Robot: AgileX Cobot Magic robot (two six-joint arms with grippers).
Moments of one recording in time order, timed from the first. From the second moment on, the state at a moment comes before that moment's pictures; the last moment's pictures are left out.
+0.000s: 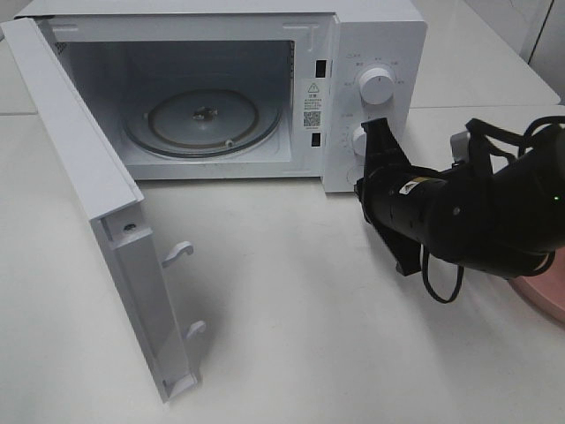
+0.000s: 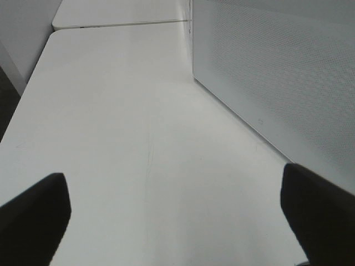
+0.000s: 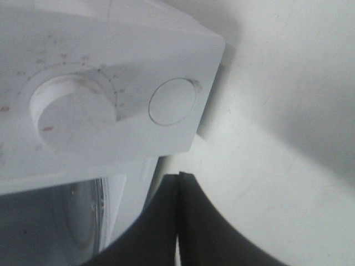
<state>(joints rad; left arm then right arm) -0.02 -0.01 -0.50 -0.02 1.04 0.05 0.62 1.85 -0.66 0.73 -0.71 1.00</state>
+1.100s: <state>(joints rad) -0.02 -0.01 -0.50 -0.02 1.04 0.05 0.51 1.50 -0.65 0.34 0.21 0.33</state>
